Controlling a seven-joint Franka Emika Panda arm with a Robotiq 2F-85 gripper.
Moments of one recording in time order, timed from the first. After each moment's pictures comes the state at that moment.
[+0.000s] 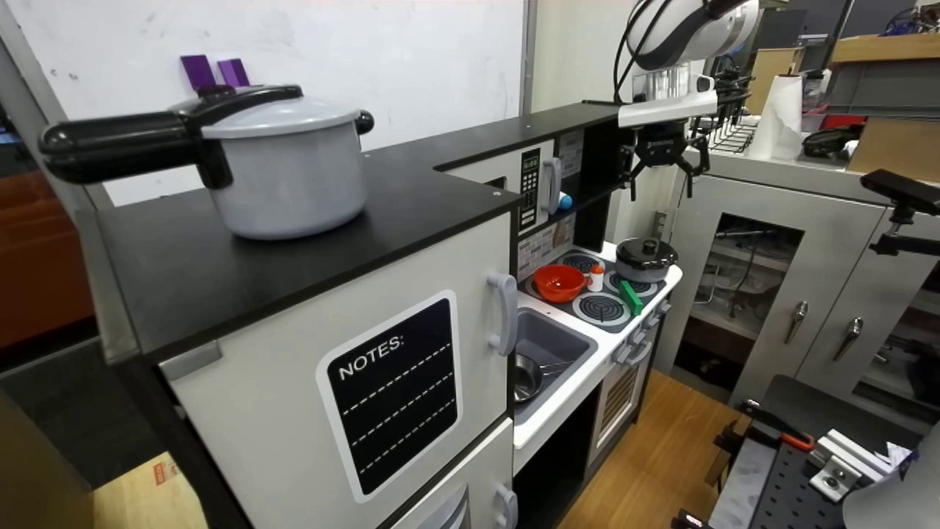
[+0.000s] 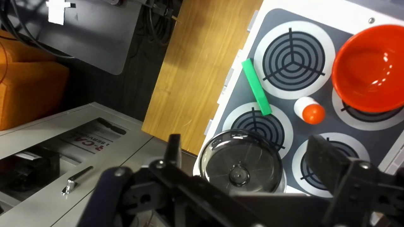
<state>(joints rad) -0.20 0.00 -0.20 -2.06 -0.09 1.87 0.82</state>
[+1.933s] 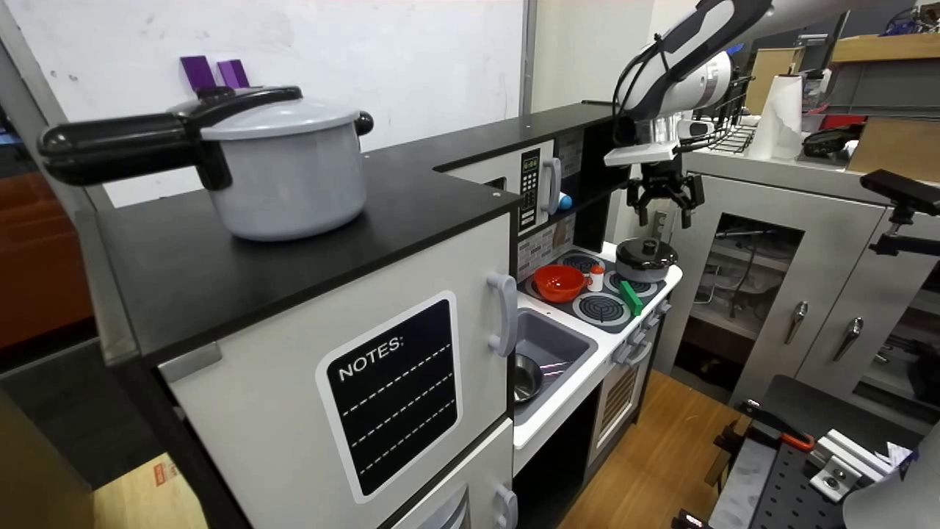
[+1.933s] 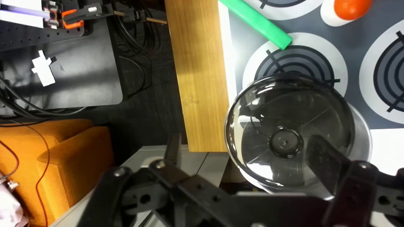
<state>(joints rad) -0.22 0.25 -0.31 -1.95 -0.02 1.93 1.17</state>
